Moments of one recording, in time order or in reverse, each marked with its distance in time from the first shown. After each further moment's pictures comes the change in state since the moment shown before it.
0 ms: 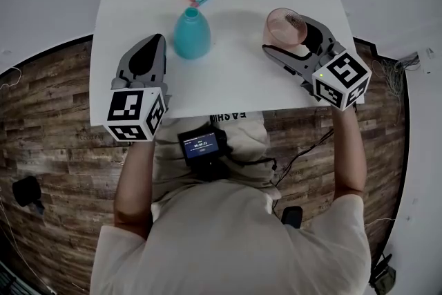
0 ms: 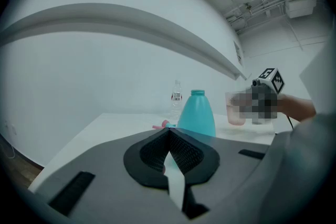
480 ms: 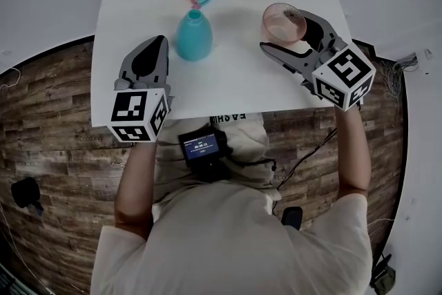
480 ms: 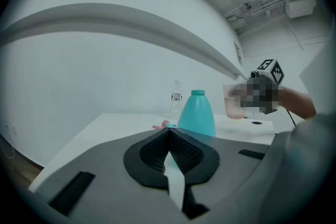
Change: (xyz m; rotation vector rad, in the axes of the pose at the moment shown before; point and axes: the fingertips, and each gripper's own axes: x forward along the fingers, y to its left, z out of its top) left arm 0.001 -0.001 -0.001 0.000 0.001 0.000; right arm 0.003 0.005 0.027 -0.058 0.023 0.006
